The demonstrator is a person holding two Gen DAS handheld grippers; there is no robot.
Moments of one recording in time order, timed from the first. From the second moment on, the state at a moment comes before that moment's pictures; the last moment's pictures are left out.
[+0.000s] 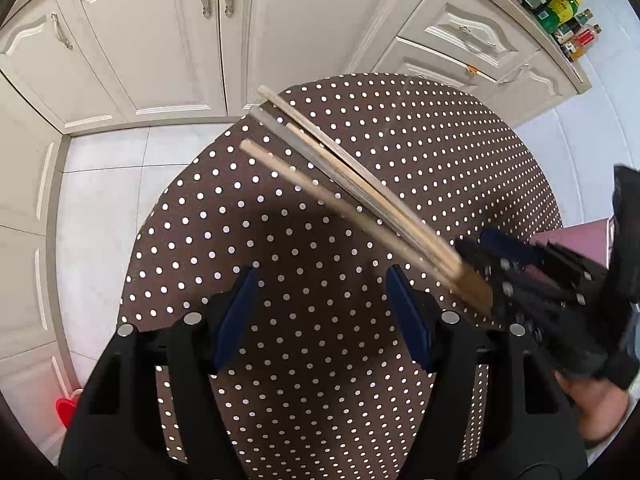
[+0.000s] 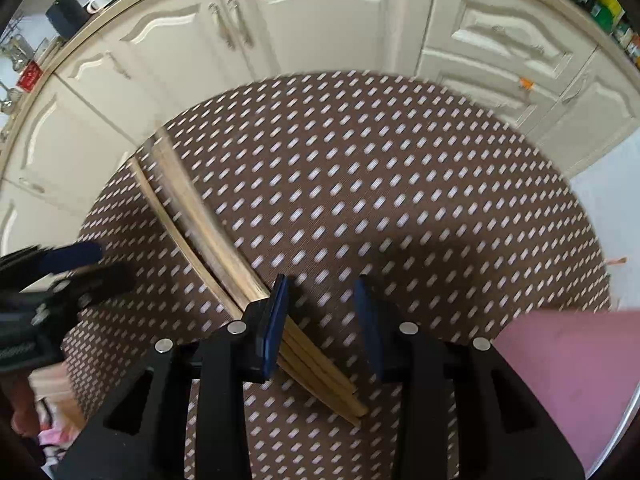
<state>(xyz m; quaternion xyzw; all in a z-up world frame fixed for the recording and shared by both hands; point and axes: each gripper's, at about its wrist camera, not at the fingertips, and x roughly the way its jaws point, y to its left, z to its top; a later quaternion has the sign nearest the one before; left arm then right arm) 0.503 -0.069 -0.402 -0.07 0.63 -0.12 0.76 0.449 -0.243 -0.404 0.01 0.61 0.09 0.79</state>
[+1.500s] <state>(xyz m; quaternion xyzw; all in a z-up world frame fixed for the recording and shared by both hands) 0.522 -0.031 -0.414 -0.07 0.62 -0.06 0.78 0.516 -0.140 -0.399 -0.10 0.58 0.22 0.78</state>
